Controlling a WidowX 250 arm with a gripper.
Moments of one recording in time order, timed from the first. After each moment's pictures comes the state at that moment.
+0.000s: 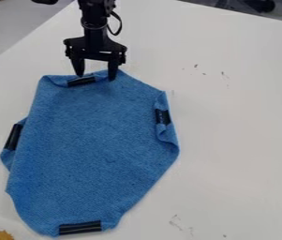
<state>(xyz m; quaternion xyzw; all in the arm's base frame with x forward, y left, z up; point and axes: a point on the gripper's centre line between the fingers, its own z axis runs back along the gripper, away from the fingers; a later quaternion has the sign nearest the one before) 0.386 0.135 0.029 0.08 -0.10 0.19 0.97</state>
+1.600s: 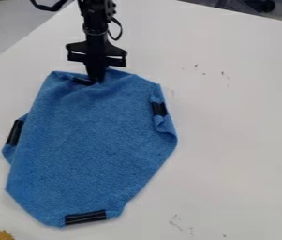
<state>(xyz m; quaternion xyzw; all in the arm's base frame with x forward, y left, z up) 0.393 0.118 0.016 0.08 -0.10 0.19 0.97</state>
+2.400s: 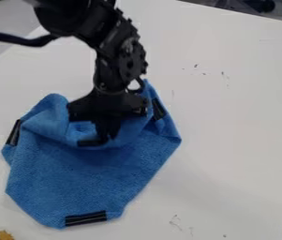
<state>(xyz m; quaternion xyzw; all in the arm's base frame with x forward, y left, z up) 0.260 0.022 0.036 0.08 -0.13 0.32 0.94</state>
